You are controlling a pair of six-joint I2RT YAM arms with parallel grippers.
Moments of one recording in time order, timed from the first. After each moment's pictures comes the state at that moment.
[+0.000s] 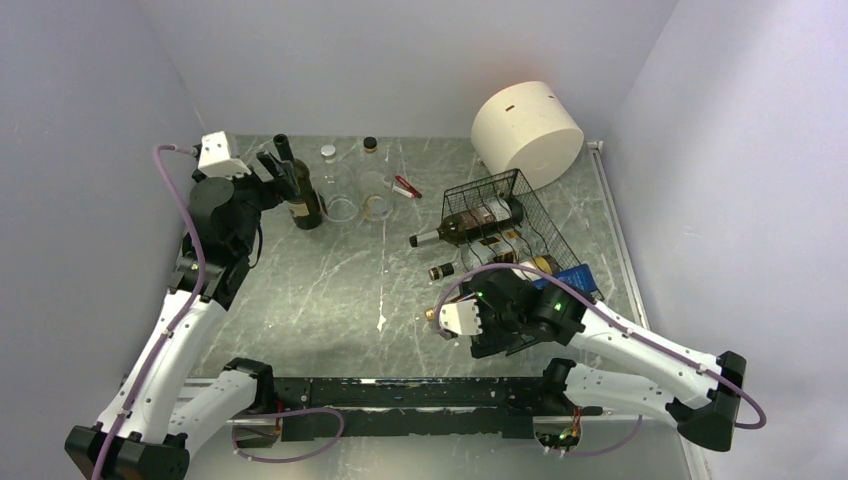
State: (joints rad) left arm -0.25 0.89 0.94 -0.10 -0.30 -0.33; right arm 1.01 0.91 0.84 -1.00 0.08 -0.85
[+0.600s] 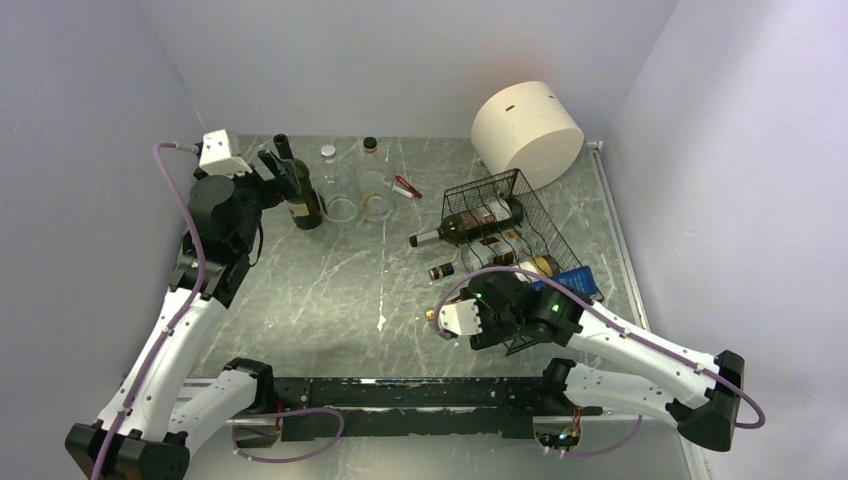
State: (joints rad) left arm -0.25 0.90 0.95 -0.10 -0.29 -0.34; right arm 1.01 0.91 0.81 -0.96 0.14 -0.89
